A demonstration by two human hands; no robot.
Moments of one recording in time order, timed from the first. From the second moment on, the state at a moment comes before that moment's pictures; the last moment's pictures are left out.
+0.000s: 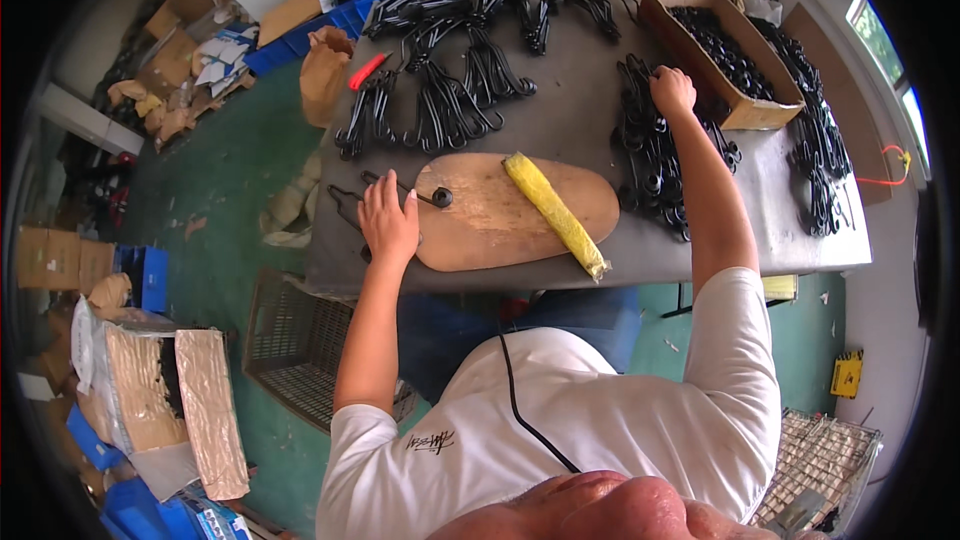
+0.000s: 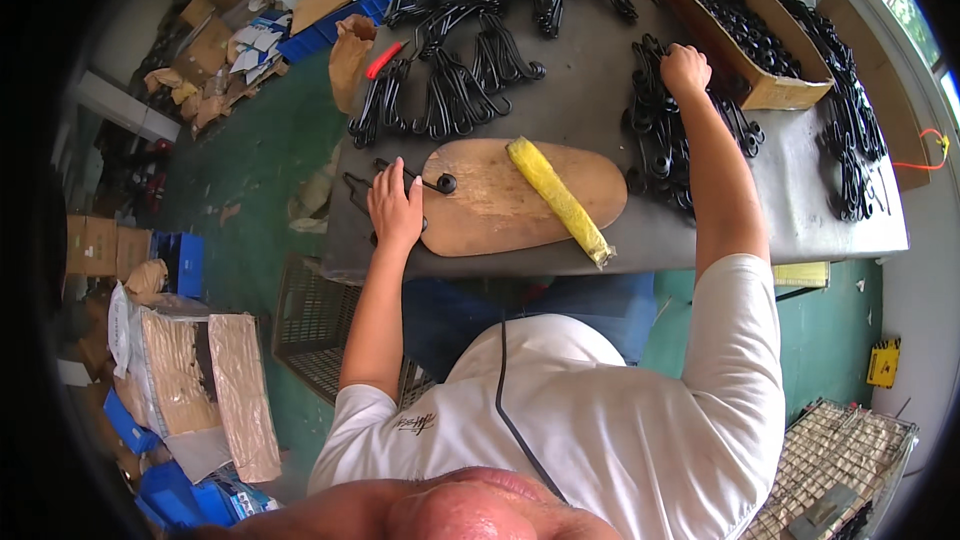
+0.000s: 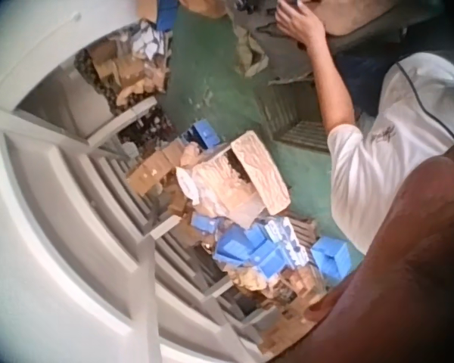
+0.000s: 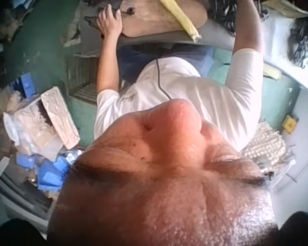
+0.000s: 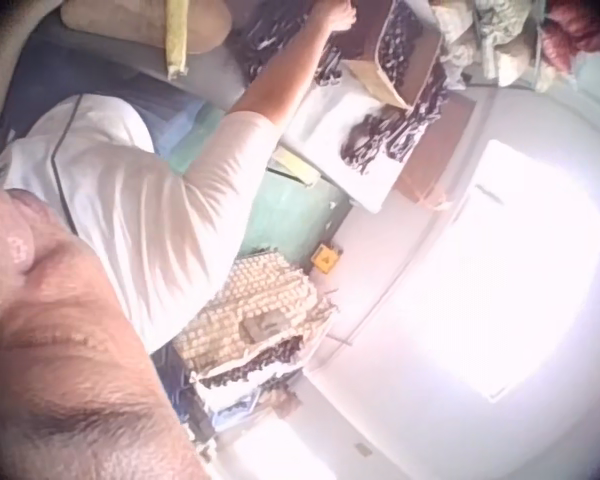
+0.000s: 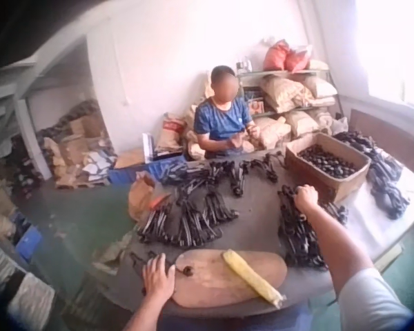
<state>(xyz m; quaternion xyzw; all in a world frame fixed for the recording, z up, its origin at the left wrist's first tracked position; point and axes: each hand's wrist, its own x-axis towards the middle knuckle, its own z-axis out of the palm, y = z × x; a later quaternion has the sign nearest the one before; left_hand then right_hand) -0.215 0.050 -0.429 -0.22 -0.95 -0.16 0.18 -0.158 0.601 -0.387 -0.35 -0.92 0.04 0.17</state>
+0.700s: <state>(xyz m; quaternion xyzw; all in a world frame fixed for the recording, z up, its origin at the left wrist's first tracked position) -0.161 0.155 -0.332 -0.17 -0.50 -0.81 -0.27 -0.010 0.322 -0.384 -0.01 -0.92 0.25 0.31</state>
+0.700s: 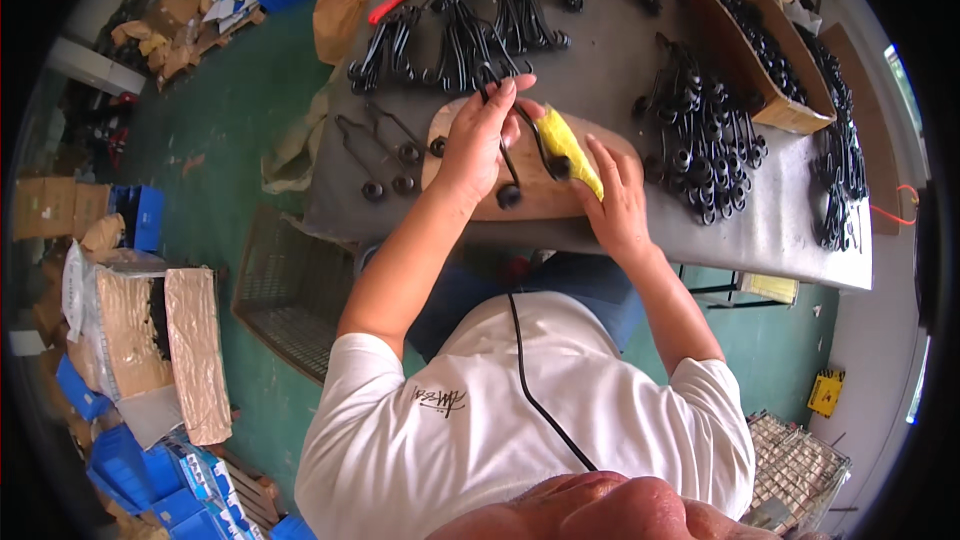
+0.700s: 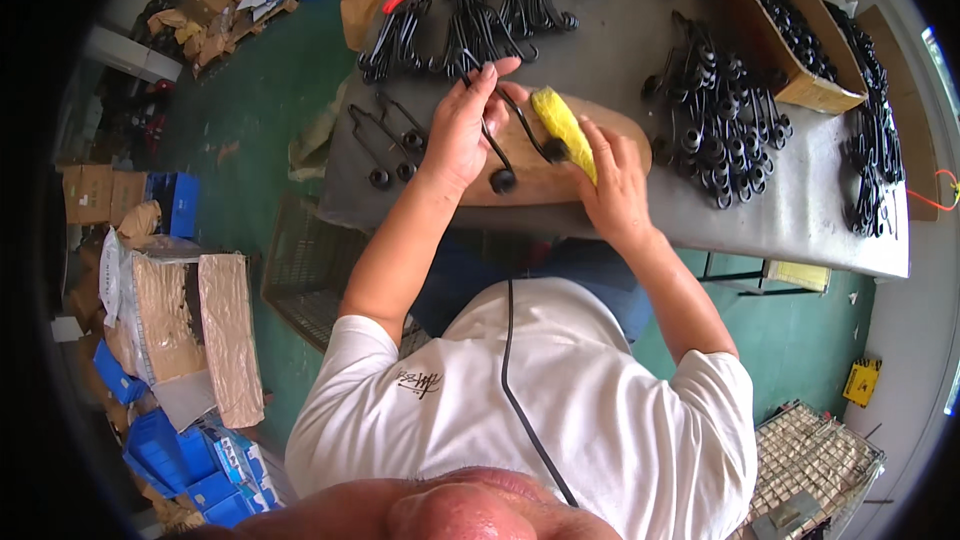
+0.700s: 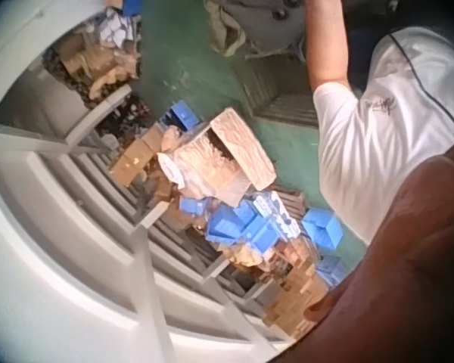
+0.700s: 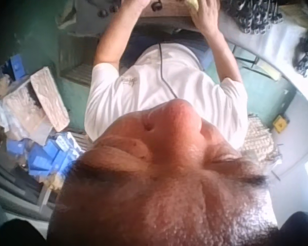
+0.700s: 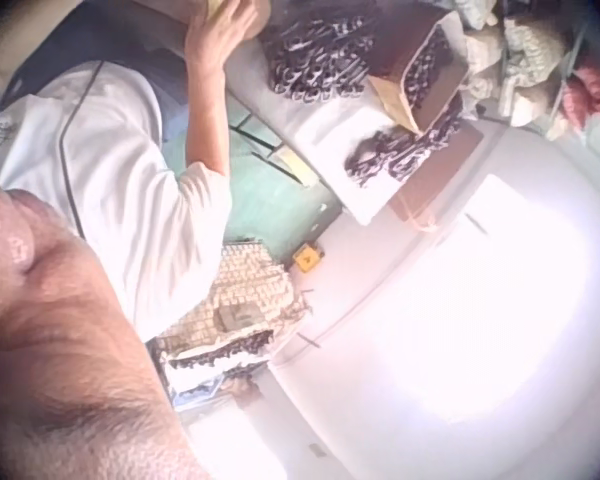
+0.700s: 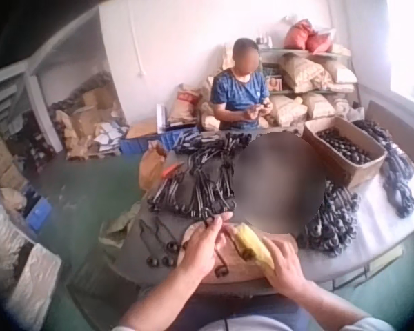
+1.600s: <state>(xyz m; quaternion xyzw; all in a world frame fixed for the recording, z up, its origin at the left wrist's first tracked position) -0.171 0.141 -0.327 -0.34 -0.86 -0.38 0.07 -0.005 0.304 -0.390 -0.09 -0.88 0.46 0.03</state>
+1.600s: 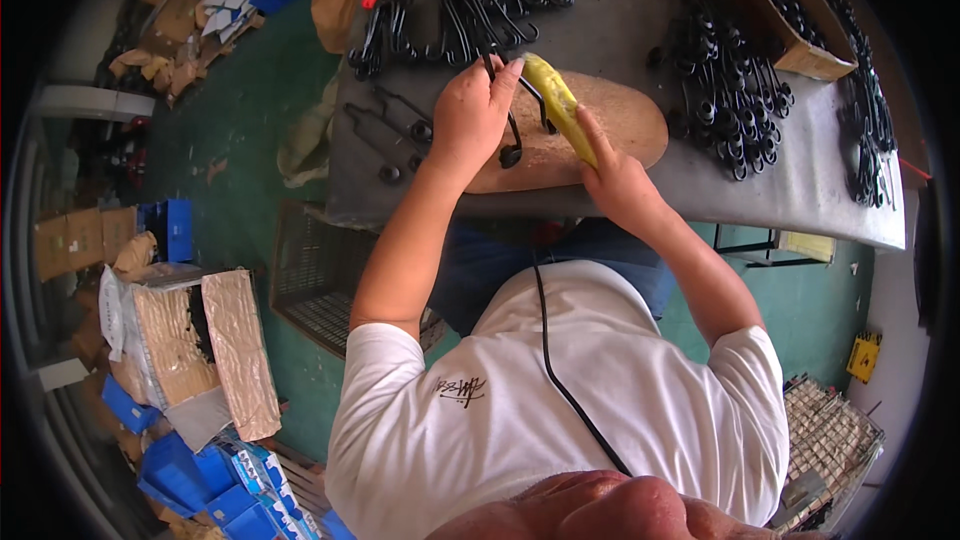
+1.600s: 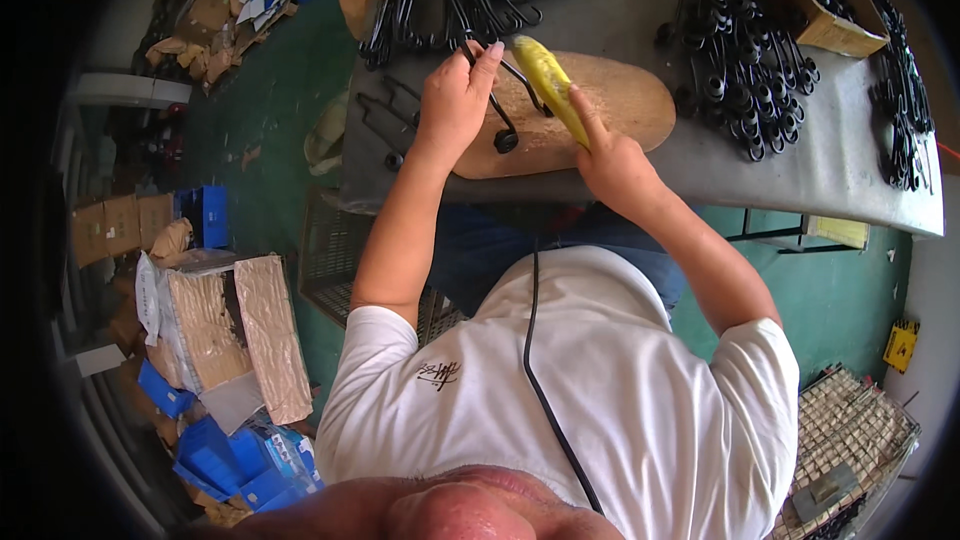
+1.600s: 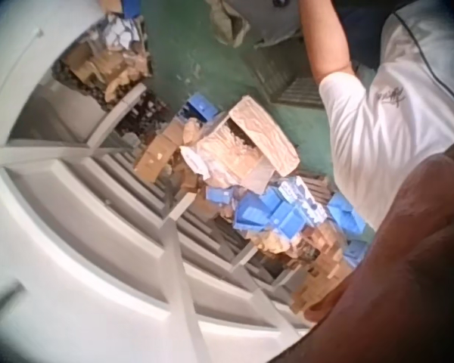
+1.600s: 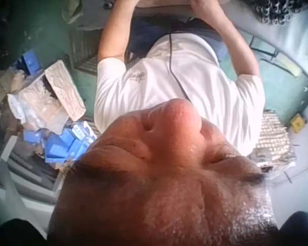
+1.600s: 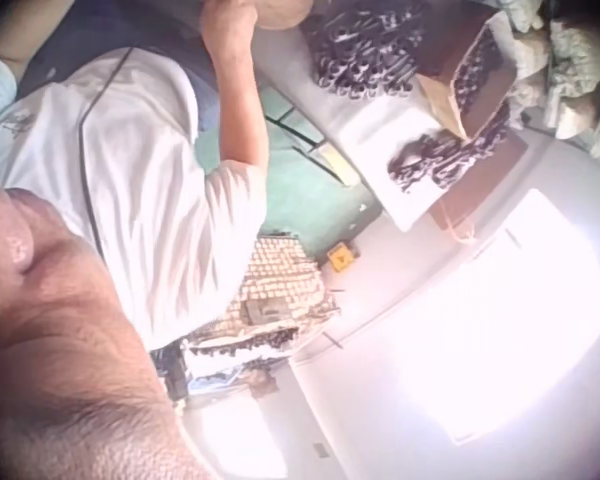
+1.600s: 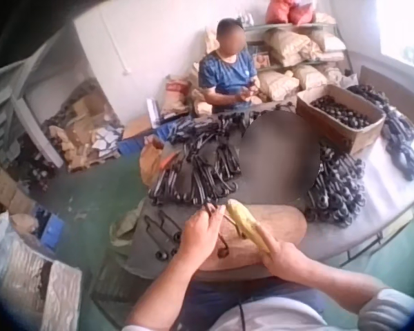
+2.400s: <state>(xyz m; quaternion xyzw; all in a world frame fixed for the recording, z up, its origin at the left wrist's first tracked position) -0.120 0.144 -0.330 -0.27 -0.75 -0.60 0.08 0.020 0.331 -0.401 -0.13 -0.91 0.38 0.09</state>
